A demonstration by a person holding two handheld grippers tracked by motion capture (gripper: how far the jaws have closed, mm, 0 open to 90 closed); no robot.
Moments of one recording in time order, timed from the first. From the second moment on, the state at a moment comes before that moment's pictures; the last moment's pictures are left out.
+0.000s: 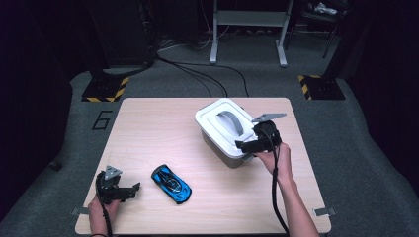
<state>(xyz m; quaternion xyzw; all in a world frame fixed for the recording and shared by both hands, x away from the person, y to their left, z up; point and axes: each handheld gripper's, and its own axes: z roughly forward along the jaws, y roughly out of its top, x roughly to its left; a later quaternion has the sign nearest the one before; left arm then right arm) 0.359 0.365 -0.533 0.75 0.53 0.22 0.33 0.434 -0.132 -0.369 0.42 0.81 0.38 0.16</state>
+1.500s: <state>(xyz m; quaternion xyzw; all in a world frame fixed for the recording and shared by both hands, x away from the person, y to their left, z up) 0.358 0.365 -0.533 0.75 0.53 0.22 0.33 0.353 -0.020 -0.499 0.34 0.87 0.35 0.10</state>
